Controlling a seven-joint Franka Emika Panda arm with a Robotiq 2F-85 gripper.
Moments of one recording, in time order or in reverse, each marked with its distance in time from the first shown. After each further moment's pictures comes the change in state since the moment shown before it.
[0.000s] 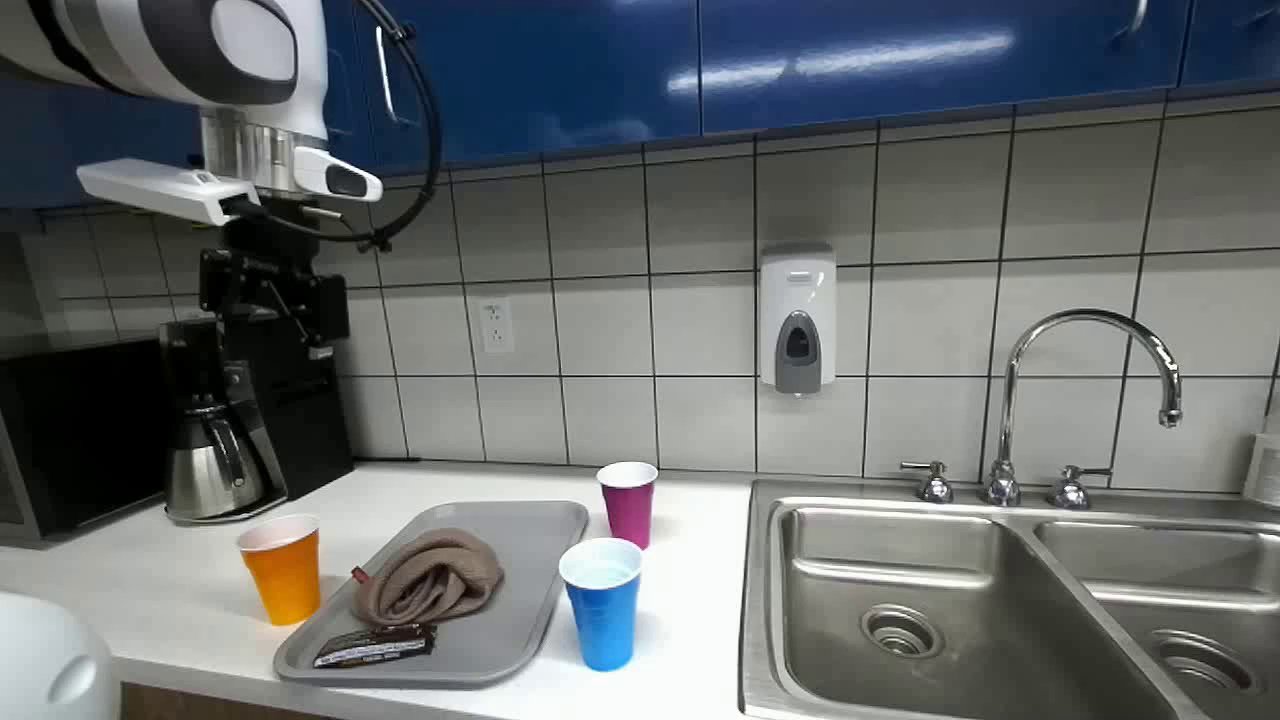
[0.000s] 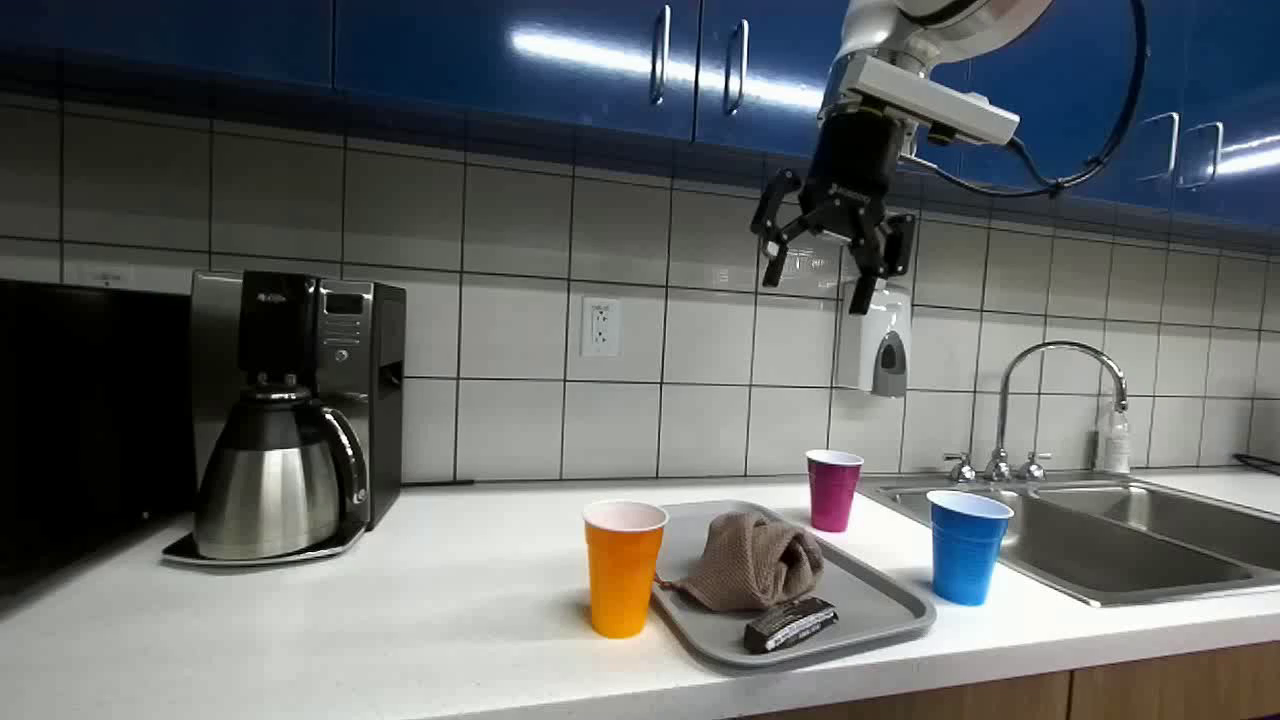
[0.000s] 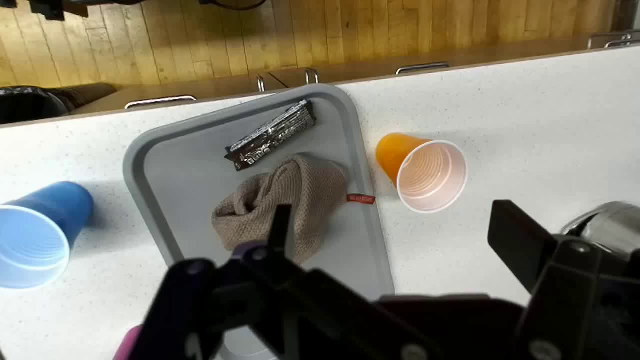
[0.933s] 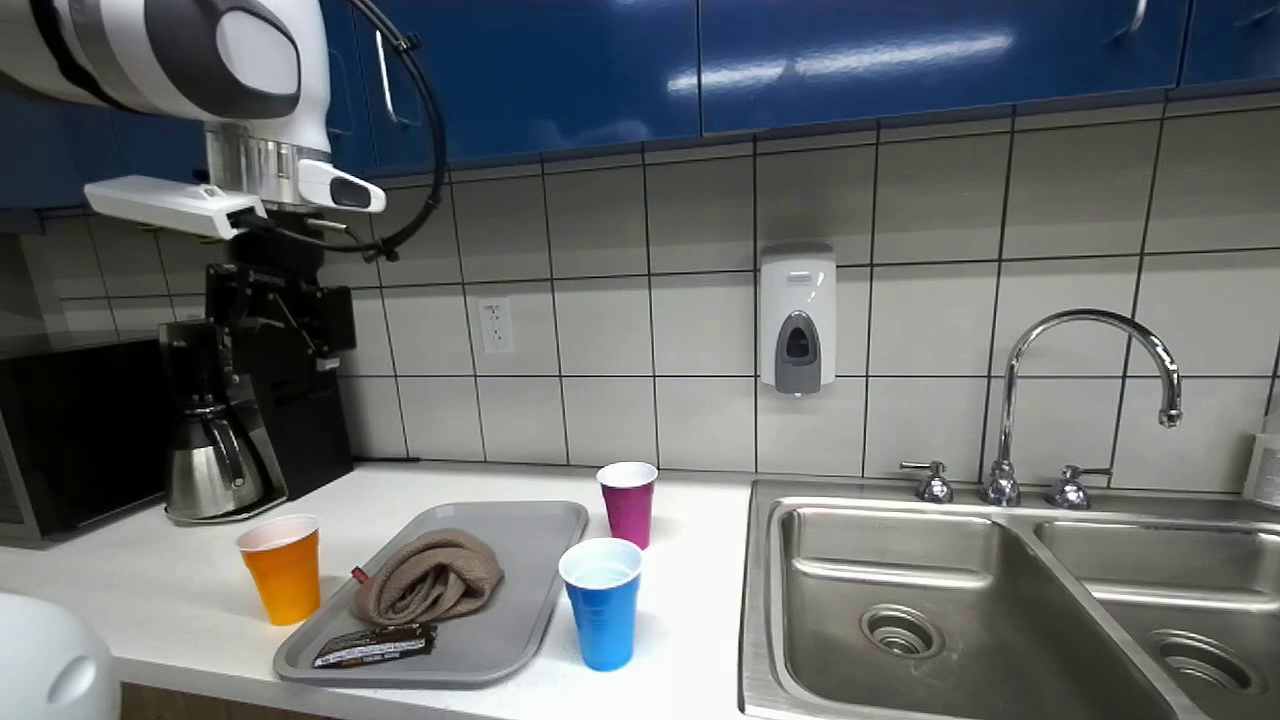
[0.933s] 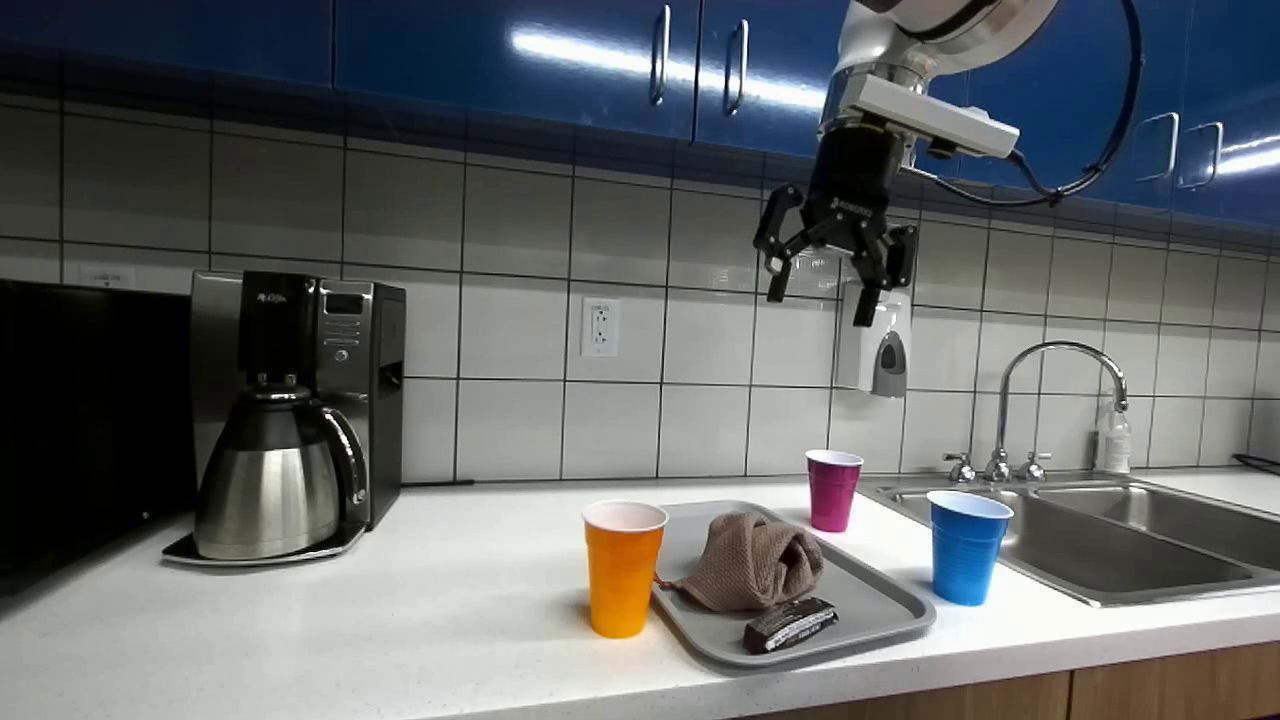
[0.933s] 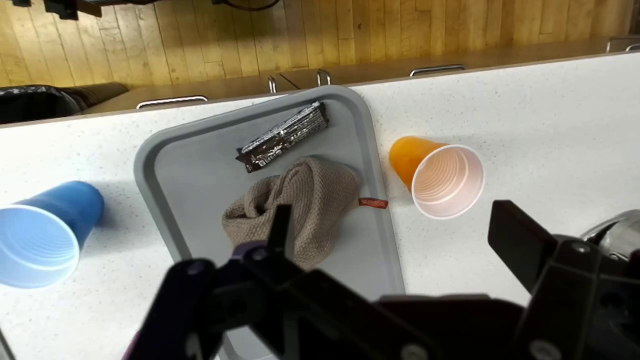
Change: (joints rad) arm -0.001 0.010 0.003 -0.019 -0.026 0.018 -0.003
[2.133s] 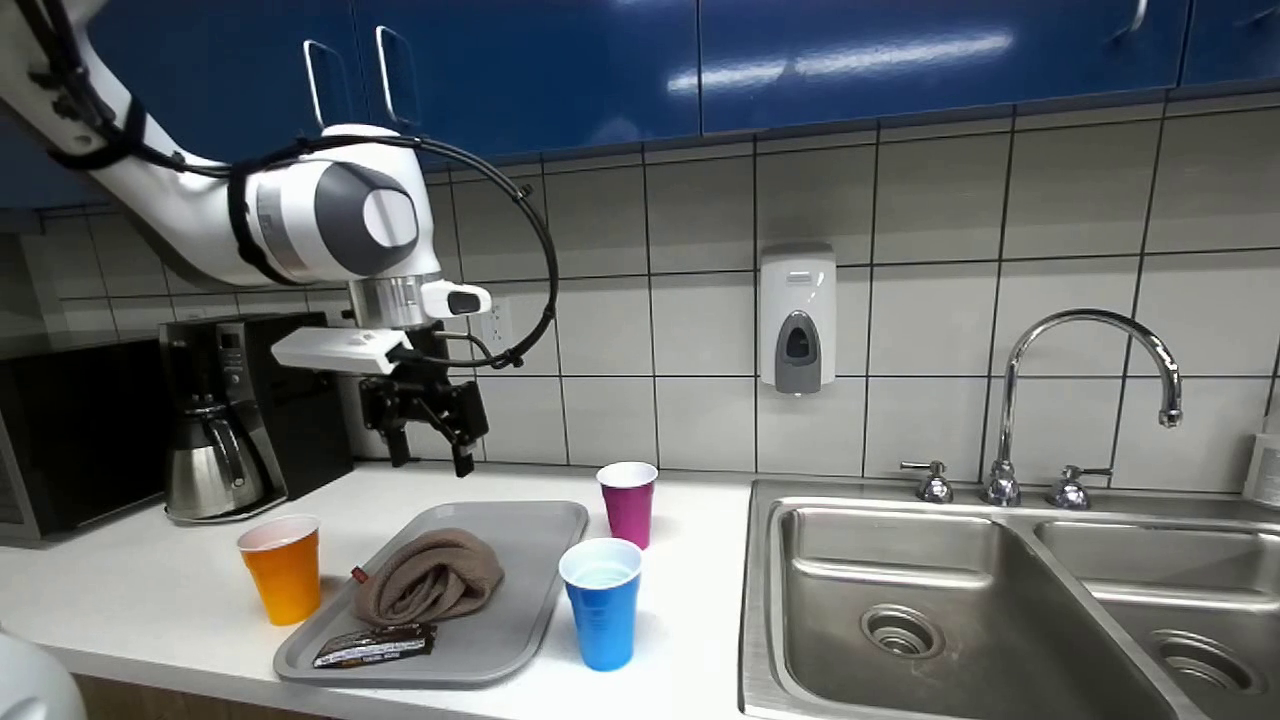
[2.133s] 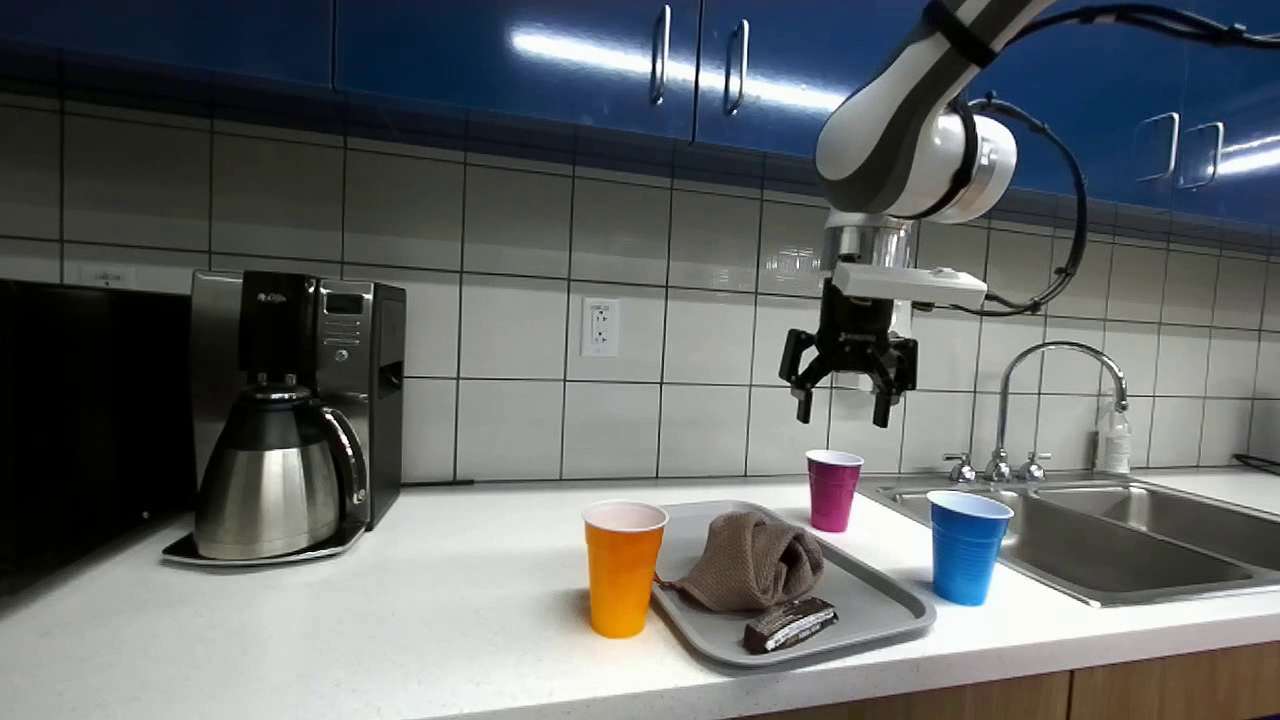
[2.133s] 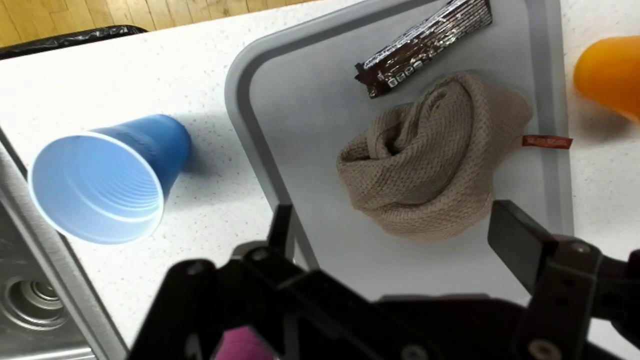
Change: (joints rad) arm -0.122 0.286 -0.005 -0.069 -0.234 0.380 0.038
